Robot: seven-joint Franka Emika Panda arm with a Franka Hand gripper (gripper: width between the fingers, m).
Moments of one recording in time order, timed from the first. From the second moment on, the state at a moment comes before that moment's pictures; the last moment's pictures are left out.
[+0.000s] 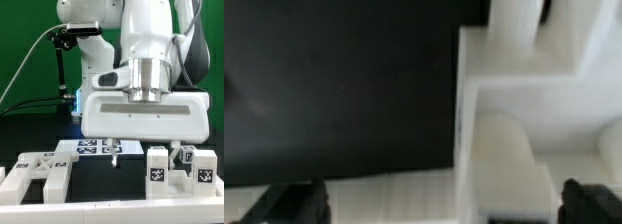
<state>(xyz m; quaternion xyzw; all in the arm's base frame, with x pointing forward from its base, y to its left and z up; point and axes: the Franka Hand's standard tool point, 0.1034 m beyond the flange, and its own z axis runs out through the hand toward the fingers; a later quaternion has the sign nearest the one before) 0.597 0.037 0.040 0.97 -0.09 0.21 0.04</state>
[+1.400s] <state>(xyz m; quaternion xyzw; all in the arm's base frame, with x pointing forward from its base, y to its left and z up) 0.606 0.039 0.014 0.97 -0.08 0.21 0.05</state>
